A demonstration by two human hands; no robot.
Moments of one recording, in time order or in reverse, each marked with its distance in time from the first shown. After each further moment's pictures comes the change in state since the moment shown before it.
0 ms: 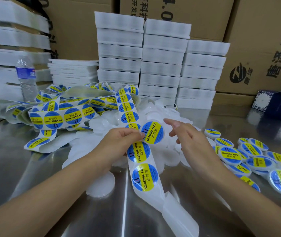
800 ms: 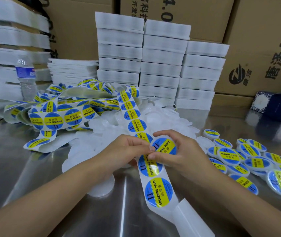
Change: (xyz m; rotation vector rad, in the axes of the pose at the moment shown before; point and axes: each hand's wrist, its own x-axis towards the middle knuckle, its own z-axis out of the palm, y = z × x) left_hand -0.008 -0.004 0.004 0.125 -0.210 -0.004; right_hand -0.005 0.008 0.007 0.053 -0.216 -0.084
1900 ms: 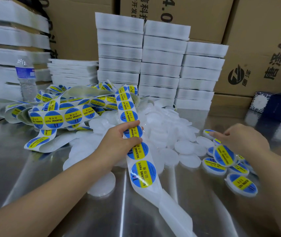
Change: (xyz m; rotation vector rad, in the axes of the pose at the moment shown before) left_hand 0.010 -0.002 -0.009 -0.055 0.297 0.089; right_hand 0.013 0.037 -0.117 -0.958 0.307 0.596
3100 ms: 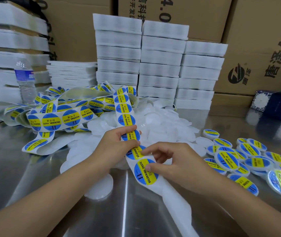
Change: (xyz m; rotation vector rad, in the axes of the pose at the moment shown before) left_hand 0.007 -0.009 0.001 -0.031 0.013 -0.044; right_hand -0.101 -0.091 0.015 0.769 -0.396 -0.687
